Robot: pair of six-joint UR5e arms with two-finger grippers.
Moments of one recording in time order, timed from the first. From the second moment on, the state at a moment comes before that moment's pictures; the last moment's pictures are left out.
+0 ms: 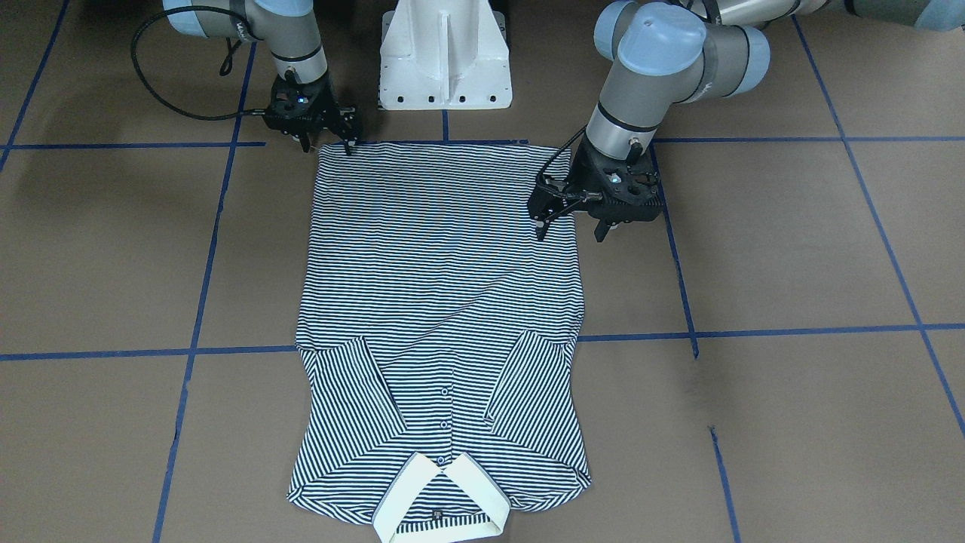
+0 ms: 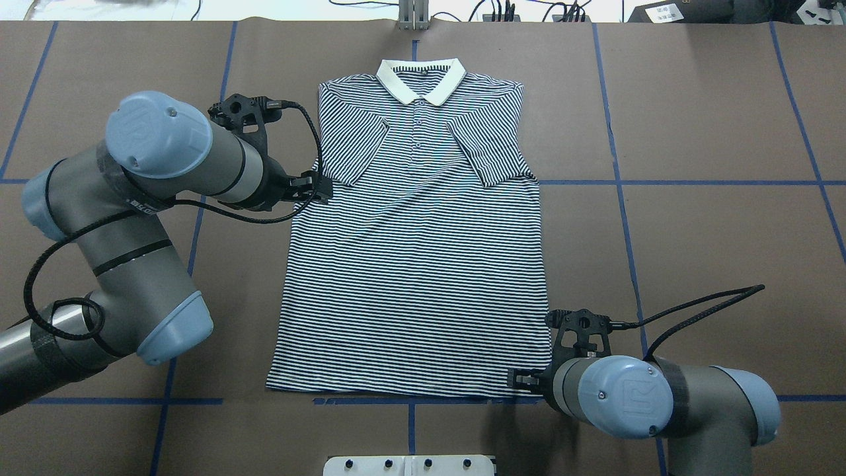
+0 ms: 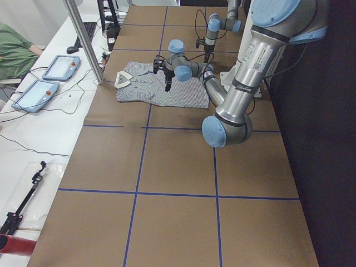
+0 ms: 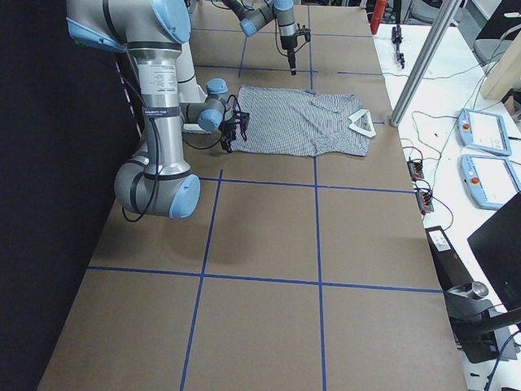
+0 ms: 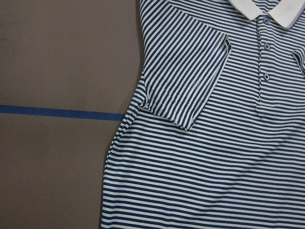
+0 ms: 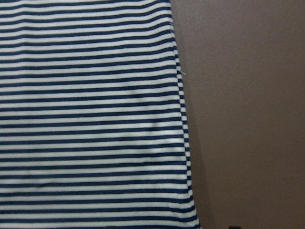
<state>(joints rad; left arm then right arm) -0.66 -2.07 -1.82 -1.79 -1.87 -1.23 0.17 -1.41 2.03 -1.41 1.58 1.60</state>
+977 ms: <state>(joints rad) -0.66 -2.07 -1.82 -1.79 -1.87 -1.23 0.17 -1.41 2.02 -1.42 1.59 1.59</state>
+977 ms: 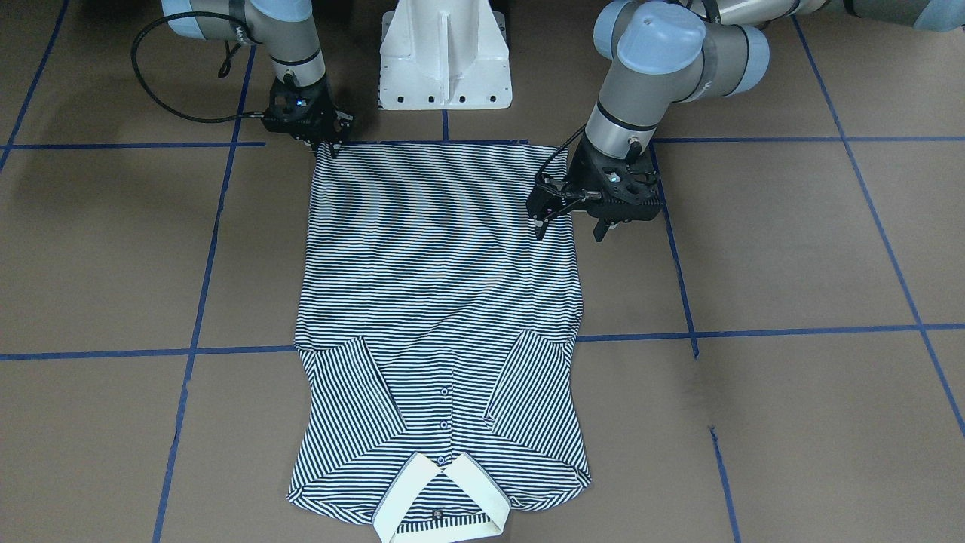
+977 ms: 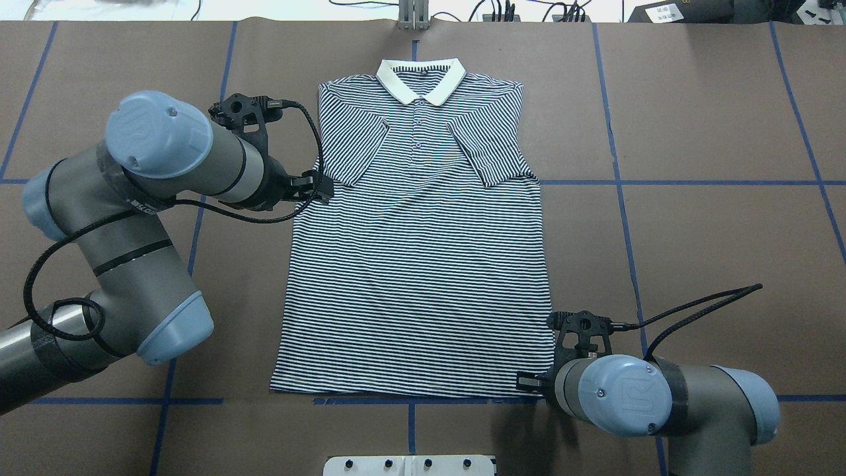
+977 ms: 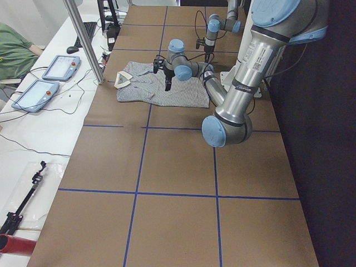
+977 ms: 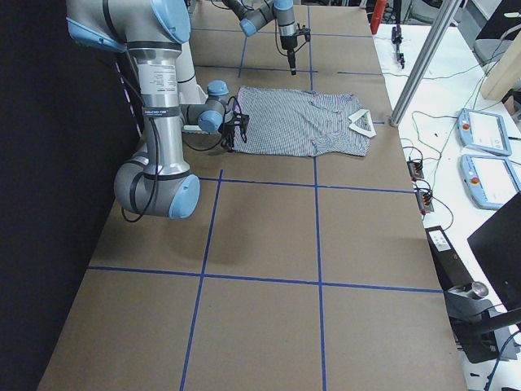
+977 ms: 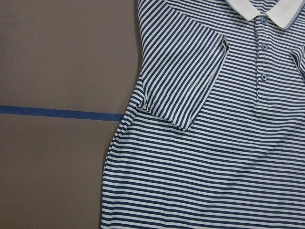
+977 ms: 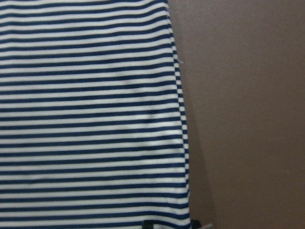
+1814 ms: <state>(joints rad) -0.64 -2.01 -1.83 -1.79 -1.87 -1.27 0.18 -1.41 2.07 -1.42 1.59 1.59</state>
